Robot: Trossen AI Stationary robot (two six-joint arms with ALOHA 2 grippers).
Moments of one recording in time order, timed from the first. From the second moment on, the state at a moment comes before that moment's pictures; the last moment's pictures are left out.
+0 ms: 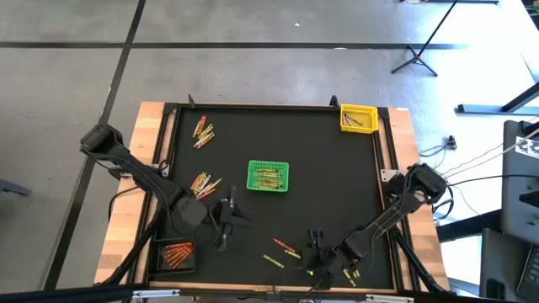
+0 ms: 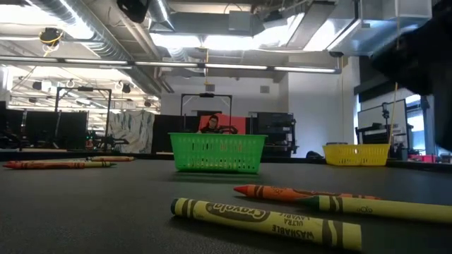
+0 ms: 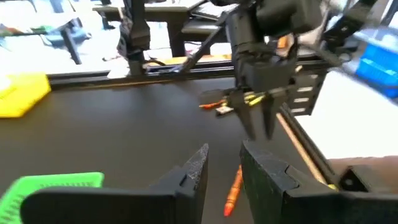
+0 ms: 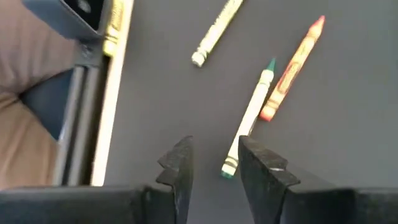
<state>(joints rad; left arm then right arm) -0.56 1.38 0.72 0.39 -0.45 -0.13 0.75 1.88 1.18 -0.34 0.27 0.63</state>
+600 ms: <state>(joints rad) -0.64 1.44 0.72 0.39 -0.46 -0.21 0.75 1.98 1.18 -0.33 0.37 0.73</state>
